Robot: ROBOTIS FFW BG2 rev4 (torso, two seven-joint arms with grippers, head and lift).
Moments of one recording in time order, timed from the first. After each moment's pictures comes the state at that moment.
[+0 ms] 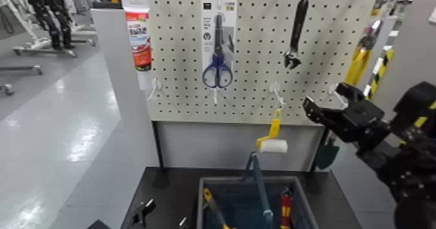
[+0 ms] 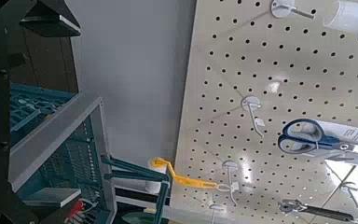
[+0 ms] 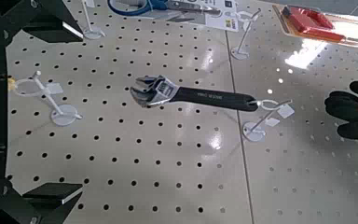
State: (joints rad) left arm 0.25 0.13 -0.10 -1.55 0.28 -0.25 -0.51; right arm -0.10 -0.18 -0.13 -1.92 -0.22 0.20 0.55
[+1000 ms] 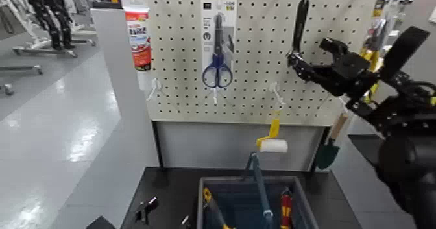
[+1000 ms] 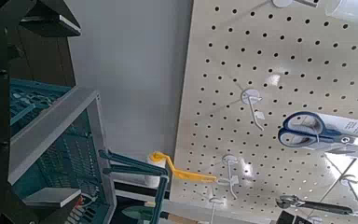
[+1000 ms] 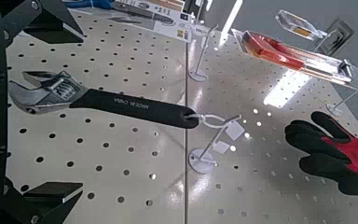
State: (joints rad) left arm 0.24 0.14 -0.12 -1.54 0.28 -0.25 -0.52; right arm -0.41 -0.22 -0.06 -1.69 -0.25 0.15 0.71
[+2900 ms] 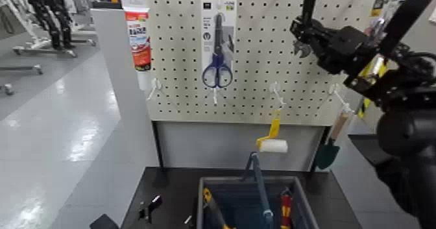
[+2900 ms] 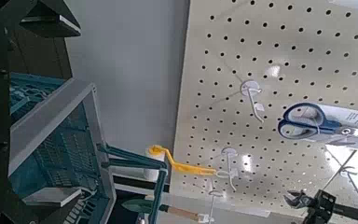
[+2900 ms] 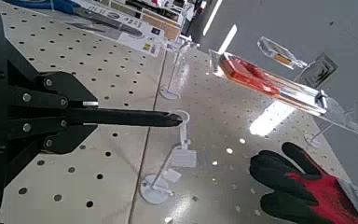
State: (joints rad) left arm 0.22 0.14 -0.13 -1.54 0.28 -0.25 -0.54; right arm -0.51 -0.22 -0.02 -1.71 -0.22 0.17 0.76
